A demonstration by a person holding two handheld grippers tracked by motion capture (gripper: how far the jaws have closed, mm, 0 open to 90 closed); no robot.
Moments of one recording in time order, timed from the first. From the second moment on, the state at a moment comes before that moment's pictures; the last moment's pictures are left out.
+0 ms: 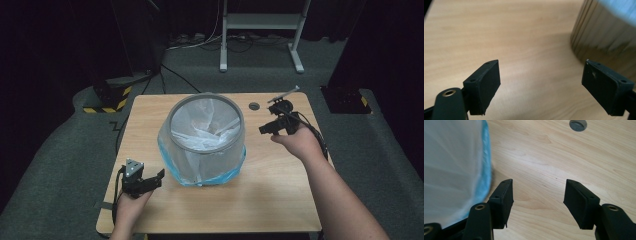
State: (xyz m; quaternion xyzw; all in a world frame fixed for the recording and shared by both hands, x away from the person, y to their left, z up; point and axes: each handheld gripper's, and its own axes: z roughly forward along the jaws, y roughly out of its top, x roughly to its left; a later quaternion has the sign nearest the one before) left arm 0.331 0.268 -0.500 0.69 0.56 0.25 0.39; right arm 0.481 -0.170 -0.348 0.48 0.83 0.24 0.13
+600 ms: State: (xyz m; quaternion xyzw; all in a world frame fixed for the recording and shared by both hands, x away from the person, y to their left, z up) left arm 0.331 0.251 -0.529 0.73 0.55 0.24 0.32; right arm 0.408 -0.263 -0.514 0.50 0.78 0.30 0.20
